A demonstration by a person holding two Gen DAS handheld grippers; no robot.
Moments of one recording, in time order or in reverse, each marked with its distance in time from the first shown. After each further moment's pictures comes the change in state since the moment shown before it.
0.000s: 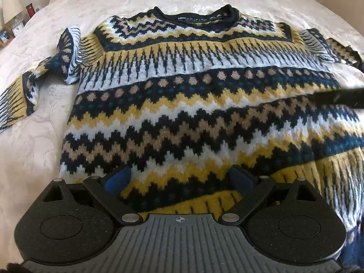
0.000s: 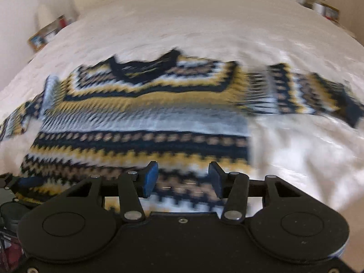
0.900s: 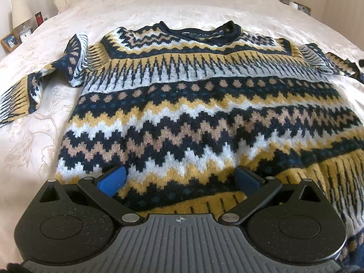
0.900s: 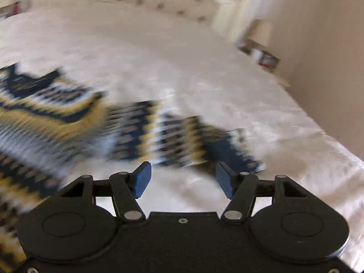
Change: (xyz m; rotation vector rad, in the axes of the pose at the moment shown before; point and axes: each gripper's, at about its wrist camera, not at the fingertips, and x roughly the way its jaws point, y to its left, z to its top) left arm 0.003 0.000 -0.016 -0.029 -0.124 0.007; right arm -0.021 -0.166 0.041 -0.065 -0.183 -0.505
